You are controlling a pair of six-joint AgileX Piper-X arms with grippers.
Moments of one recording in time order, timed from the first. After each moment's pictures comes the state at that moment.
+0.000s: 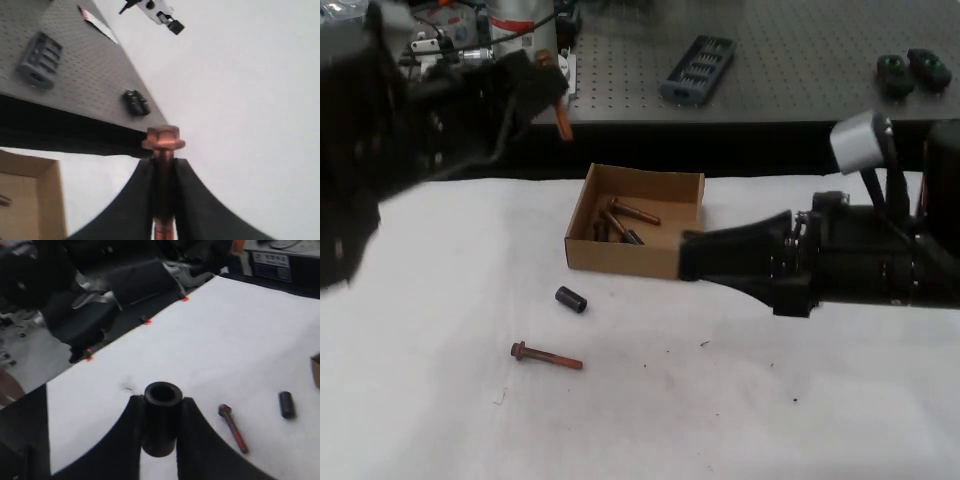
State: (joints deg) left arm -15.9 90.0 -46.3 -39.4 32.3 -51.8; right arm 33.0 74.9 -36.7 -15.1 -43.1 13.9
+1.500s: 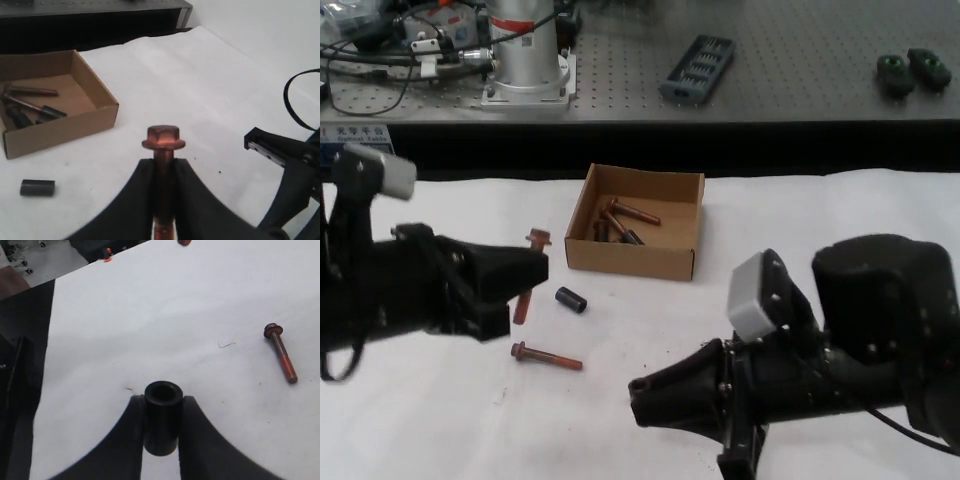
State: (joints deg) left arm -16.2 69.4 -28.6 -14.0 36.7 -5.9; right arm 41.4 85.8 -32.1 -14.7 -41.7 -5.2
